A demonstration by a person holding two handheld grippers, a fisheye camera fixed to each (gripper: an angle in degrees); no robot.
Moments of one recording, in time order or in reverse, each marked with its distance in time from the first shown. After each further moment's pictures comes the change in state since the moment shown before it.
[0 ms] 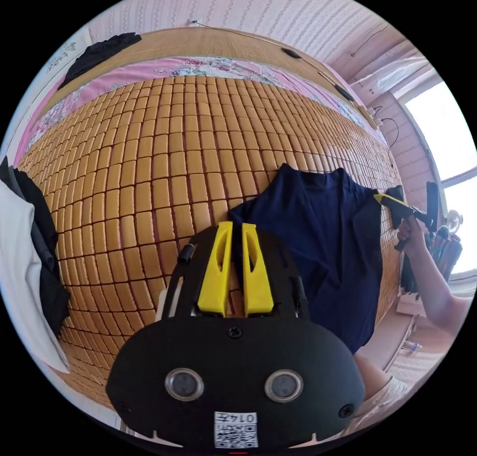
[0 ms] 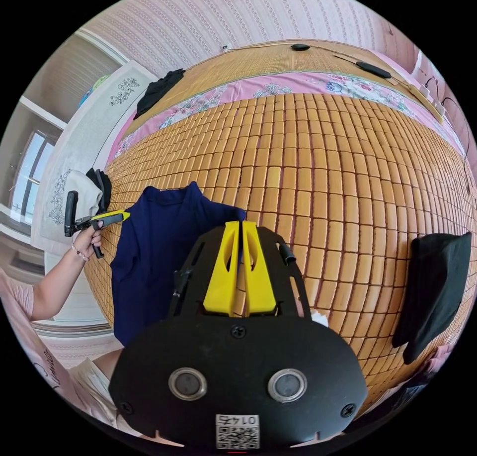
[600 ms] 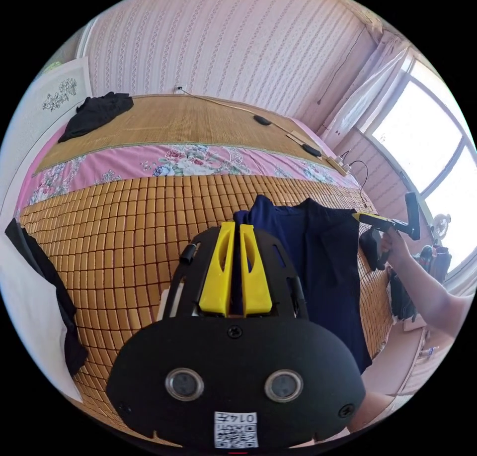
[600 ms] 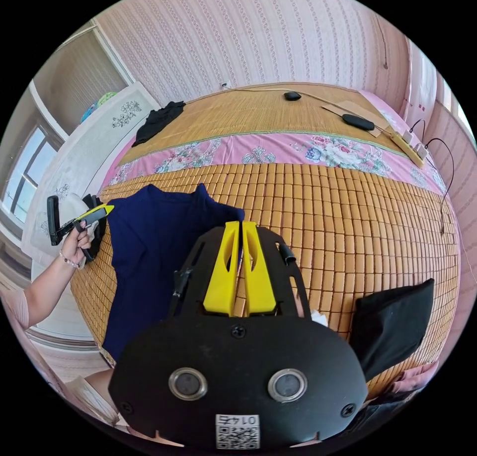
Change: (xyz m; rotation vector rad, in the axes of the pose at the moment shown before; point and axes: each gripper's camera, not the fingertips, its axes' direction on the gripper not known) left arm 0.016 -0.035 -0.127 0.370 0.035 0.090; right arm -0.002 -0.048 -0.073 0.206 0.116 -0.050
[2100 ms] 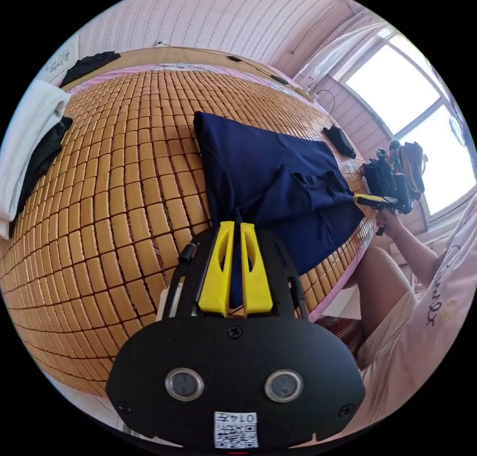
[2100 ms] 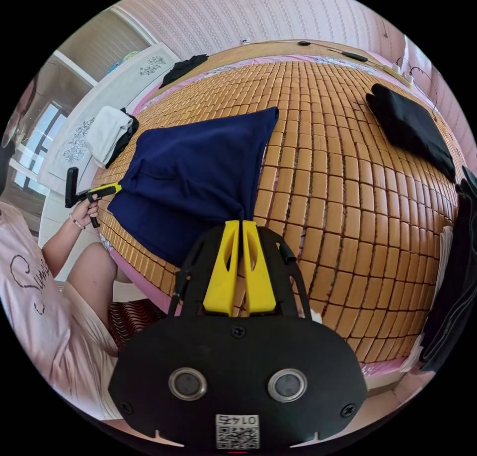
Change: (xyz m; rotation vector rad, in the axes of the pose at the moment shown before) left arm 0.051 0.330 -0.211 -0.233 0.131 0.034; right arm -0.089 0.358 -0.037 -0.173 -0.090 -0.039
